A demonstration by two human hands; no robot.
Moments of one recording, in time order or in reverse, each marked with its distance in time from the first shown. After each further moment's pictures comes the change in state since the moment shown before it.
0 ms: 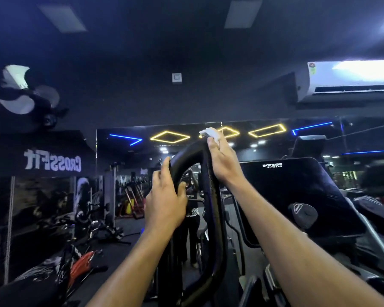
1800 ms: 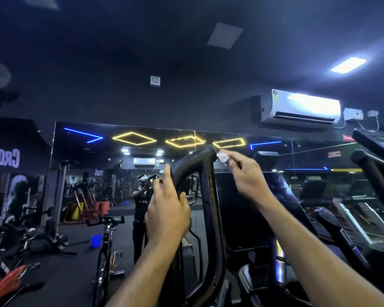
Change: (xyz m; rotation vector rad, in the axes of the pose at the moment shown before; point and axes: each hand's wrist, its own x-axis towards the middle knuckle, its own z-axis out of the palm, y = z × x) left_hand -0.002 -0.012 0.003 -0.133 -0.029 0.029; right_hand -0.024 -0.020 -0.055 -0.456 0.045 -0.155
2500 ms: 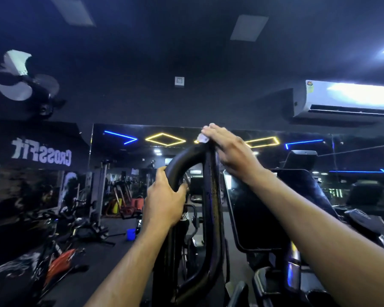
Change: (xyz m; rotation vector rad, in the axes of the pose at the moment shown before) left_hand 0.000 0.002 -0.002 -0.135 0.026 -0.153; right_hand 0.038 0.001 0.018 -0.232 -0.178 -0.486
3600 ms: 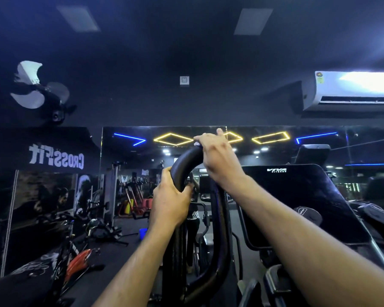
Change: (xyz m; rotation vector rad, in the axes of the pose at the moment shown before) left_hand -0.002 -0.003 0.000 -0.052 -0.003 0.024; right_hand 0.008 -0.041 0.039 -0.092 0.078 0.105
